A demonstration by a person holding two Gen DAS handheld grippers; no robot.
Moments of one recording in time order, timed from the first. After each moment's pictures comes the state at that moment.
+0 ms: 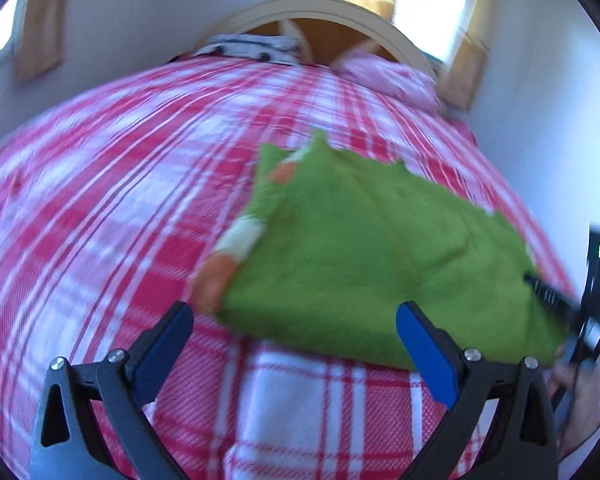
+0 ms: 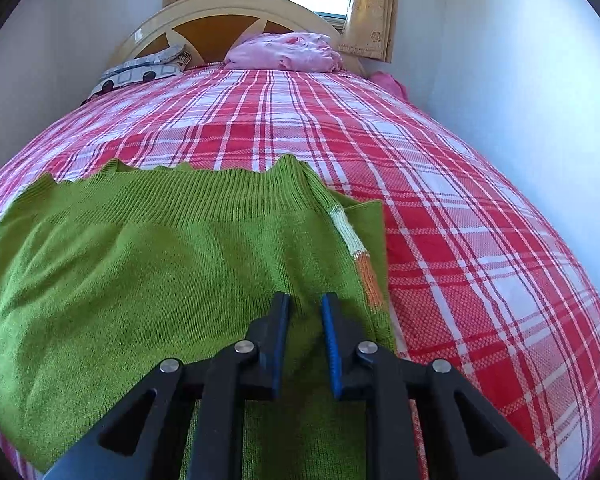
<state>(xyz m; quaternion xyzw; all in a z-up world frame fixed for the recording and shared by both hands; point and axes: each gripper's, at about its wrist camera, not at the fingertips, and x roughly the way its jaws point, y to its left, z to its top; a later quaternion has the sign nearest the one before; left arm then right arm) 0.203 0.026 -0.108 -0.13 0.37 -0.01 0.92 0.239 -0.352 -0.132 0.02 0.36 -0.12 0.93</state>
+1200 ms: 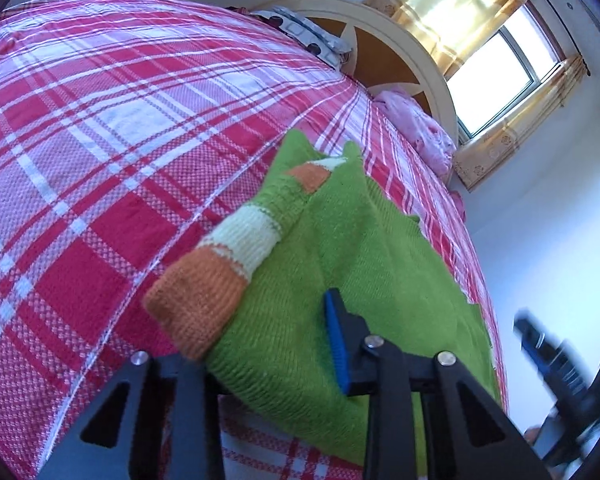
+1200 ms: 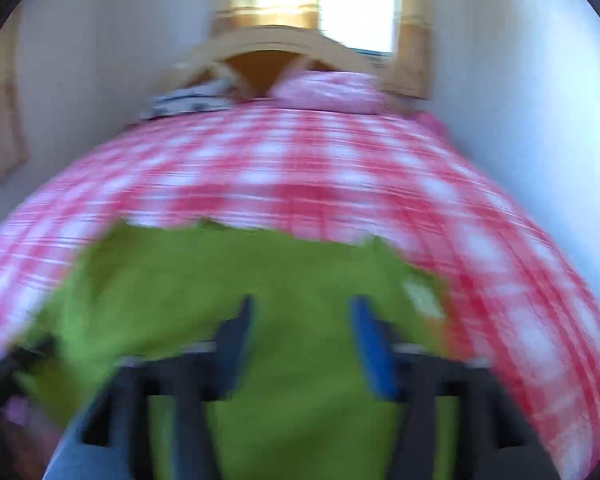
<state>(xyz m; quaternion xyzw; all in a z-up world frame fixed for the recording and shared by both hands) 0.254 0.040 -0.146 -0.33 0.36 -0.03 0.87 0.252 -0.257 -0.062 0.01 0.31 0.02 0.95</state>
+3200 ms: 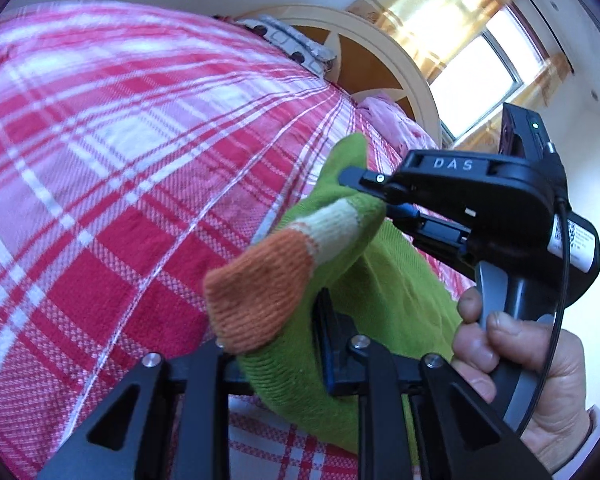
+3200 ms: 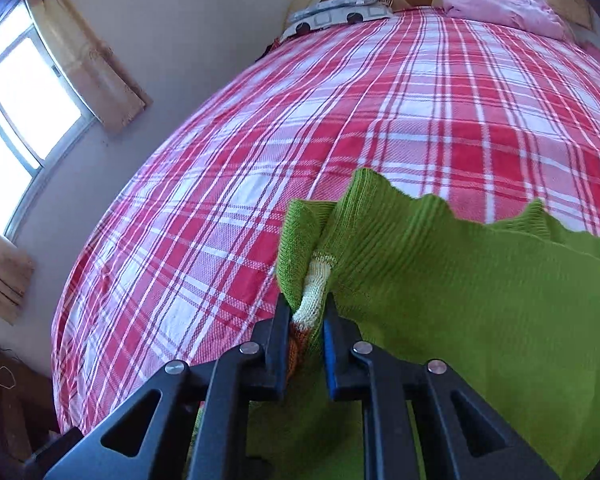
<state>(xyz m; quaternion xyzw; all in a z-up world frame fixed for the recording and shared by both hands) 0.246 0.042 -0.132 -0.31 0.34 -0.05 0.89 0.369 -0.123 -0.104 0.09 0.44 0.25 0.86</state>
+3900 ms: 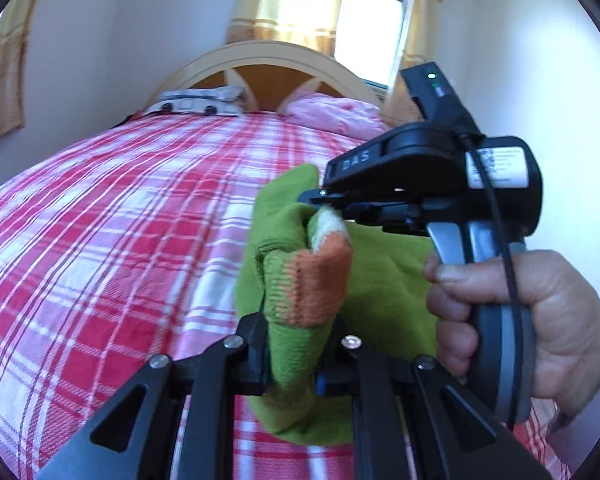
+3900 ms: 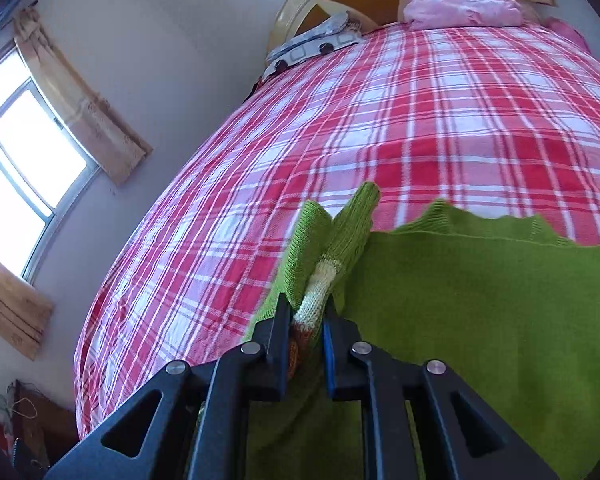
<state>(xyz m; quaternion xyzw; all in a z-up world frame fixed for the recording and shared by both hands) 0.221 -0.046 -0.078 -0.06 0.28 -0.10 0.95 0.350 -0.220 -0.089 0.16 0.40 0.23 0.87</state>
